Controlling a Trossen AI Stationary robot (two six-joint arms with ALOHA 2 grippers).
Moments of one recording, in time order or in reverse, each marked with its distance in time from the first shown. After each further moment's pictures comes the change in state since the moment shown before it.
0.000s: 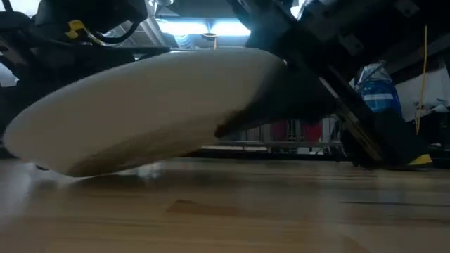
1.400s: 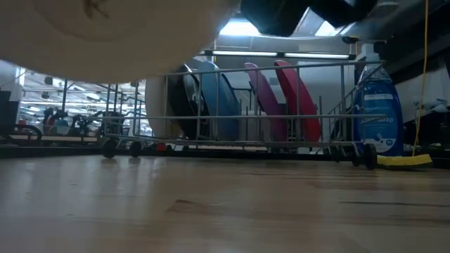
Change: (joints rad) left arm -0.123 -0.884 0.006 -0.027 0.111 0.012; right arm -0.015 -0.068 0.137 0.097 -0.284 0.138
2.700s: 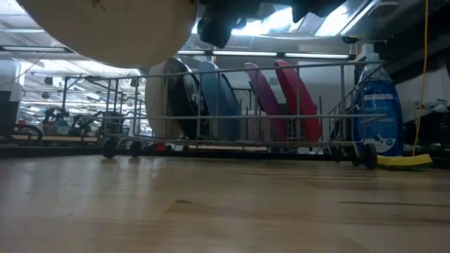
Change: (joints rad) left arm -0.165 0.004 -0.001 -0.019 -0.210 0.563; right arm -0.256 0.000 0.000 0.317 -0.230 0.149
